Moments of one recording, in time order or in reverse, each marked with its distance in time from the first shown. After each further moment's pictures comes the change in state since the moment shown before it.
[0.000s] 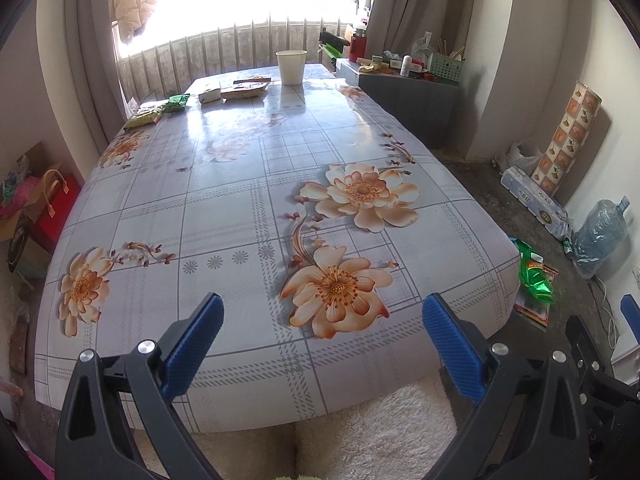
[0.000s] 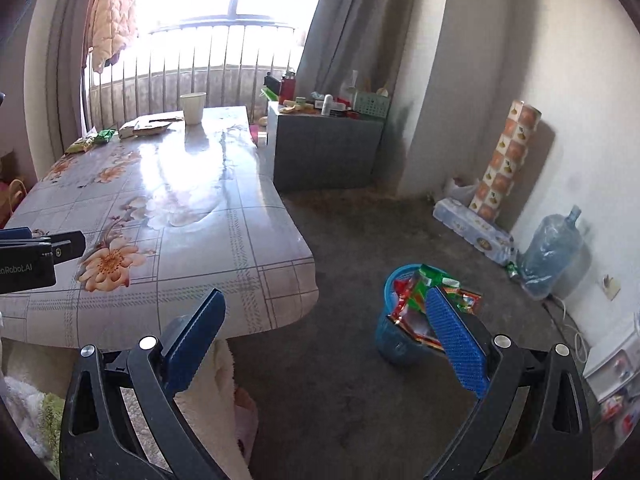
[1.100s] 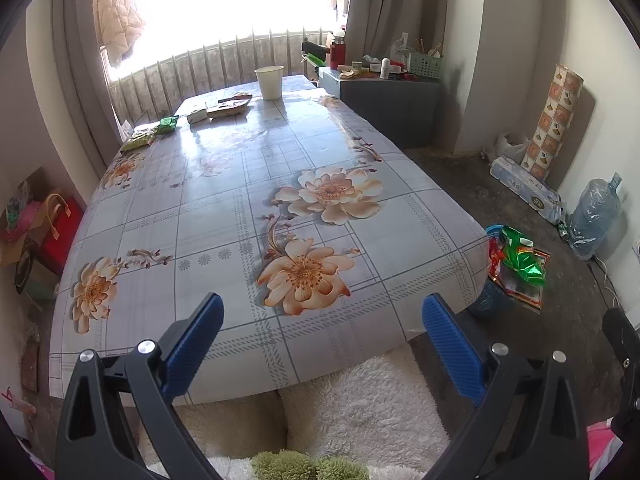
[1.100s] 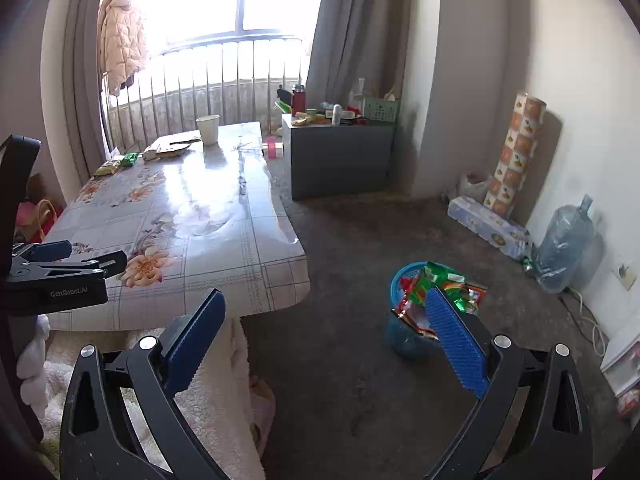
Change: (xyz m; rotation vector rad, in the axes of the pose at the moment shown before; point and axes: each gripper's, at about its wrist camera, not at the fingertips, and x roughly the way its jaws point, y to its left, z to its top) left arm -0.038 -0.037 -0.015 0.088 -0.030 0.005; right arm -0.061 -0.047 0.004 0.055 -0.014 0.131
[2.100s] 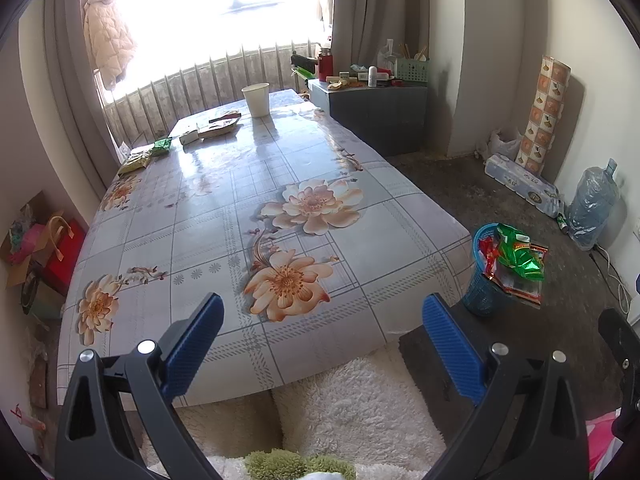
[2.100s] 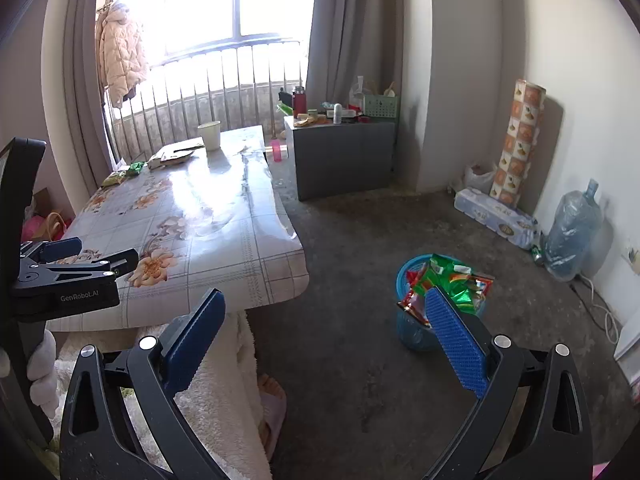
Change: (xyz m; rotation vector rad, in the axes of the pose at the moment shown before) left arm -0.013 -0.024 -0.002 0.050 -0.045 0.014; right arm -0.005 -0.014 -0.007 0.042 -0.003 0.033
